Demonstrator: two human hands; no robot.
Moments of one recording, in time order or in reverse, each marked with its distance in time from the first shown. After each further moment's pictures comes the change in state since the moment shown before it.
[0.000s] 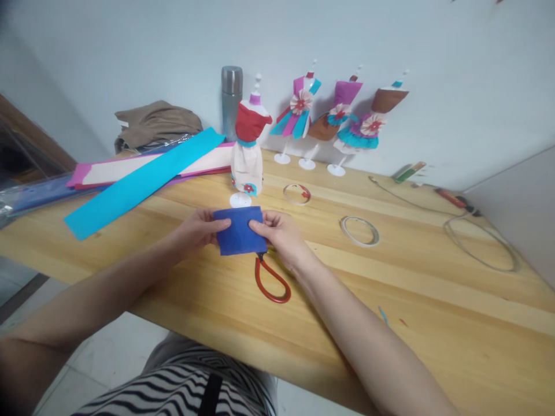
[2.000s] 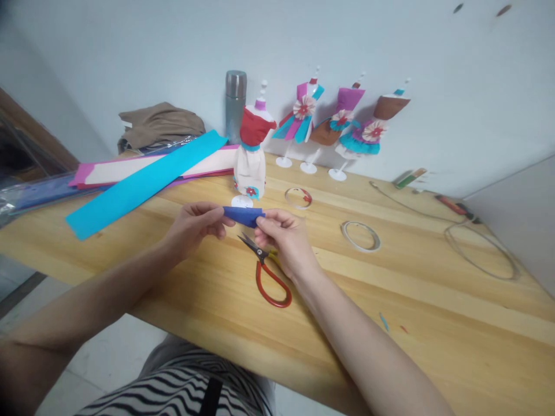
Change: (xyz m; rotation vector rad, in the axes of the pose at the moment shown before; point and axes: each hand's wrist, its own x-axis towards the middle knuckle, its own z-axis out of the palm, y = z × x) left_hand -0.012 0.018 0.006 -0.044 0.162 0.222; right_hand -0.010 -0.013 0.010 0.085 0.166 -0.113
